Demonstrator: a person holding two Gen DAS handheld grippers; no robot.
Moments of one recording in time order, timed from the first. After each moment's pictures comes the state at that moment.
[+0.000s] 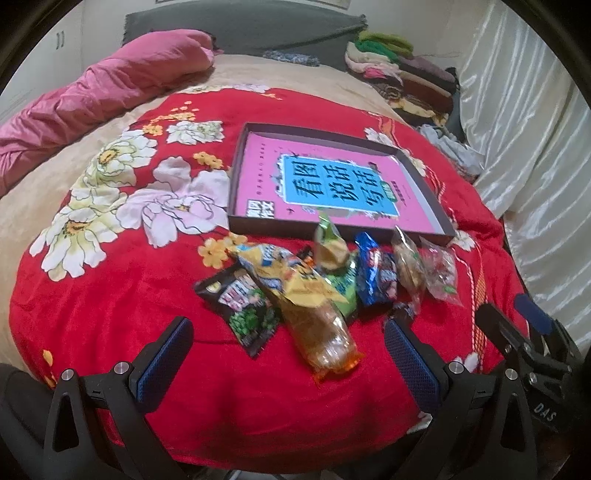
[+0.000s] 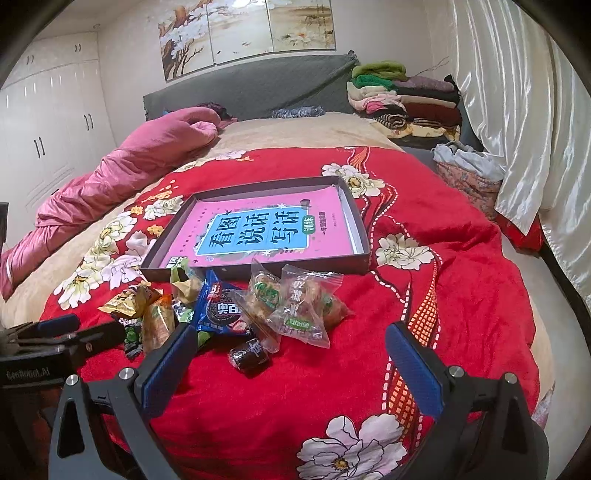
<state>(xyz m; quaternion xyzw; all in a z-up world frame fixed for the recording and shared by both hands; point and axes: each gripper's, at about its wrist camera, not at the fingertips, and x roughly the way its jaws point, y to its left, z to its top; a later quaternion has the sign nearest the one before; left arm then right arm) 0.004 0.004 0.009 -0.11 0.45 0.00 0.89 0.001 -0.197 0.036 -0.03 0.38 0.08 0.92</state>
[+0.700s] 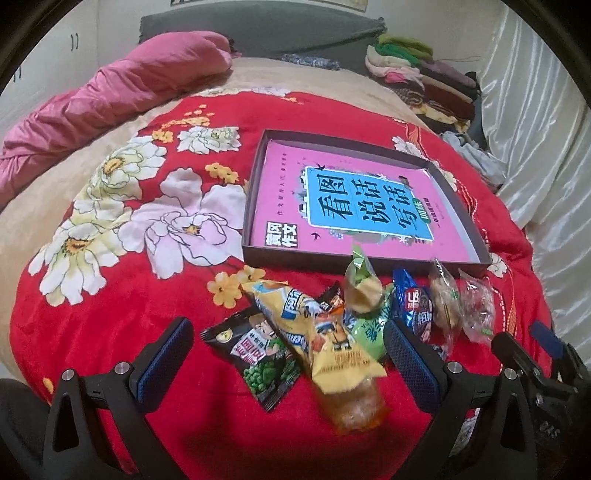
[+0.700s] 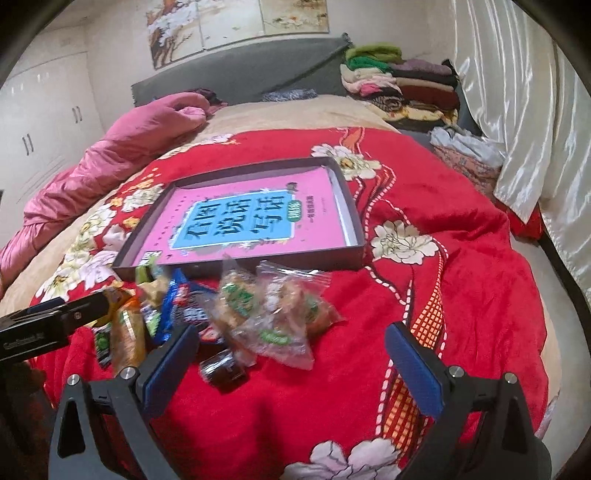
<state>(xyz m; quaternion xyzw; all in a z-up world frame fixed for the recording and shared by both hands) 0.047 0.012 -0.005 -0.10 0.45 0.04 0.89 0.042 -0.209 0.014 -0.02 0.41 0.07 0.91</state>
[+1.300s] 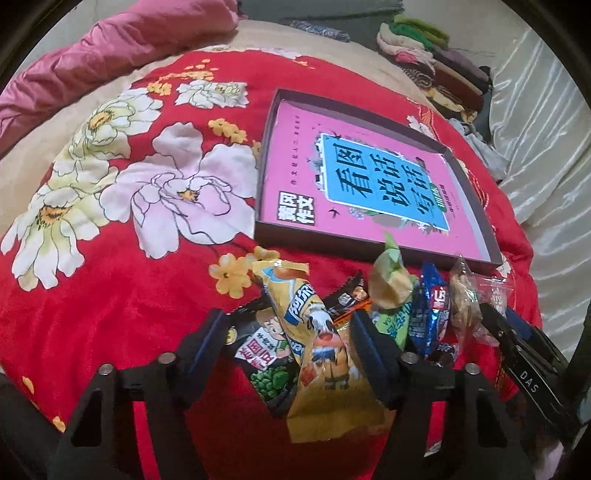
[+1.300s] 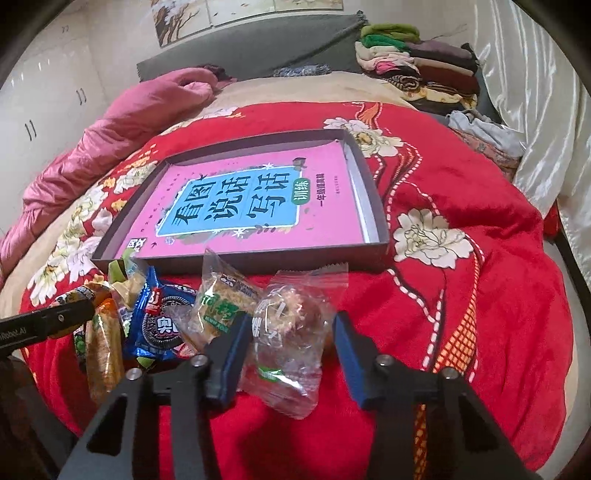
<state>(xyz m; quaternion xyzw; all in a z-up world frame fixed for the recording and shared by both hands) 0.068 0.037 -0.031 -0.15 0.51 0.03 0.85 0.083 -0.204 -0.014 -0.04 0.45 0.10 0.89</state>
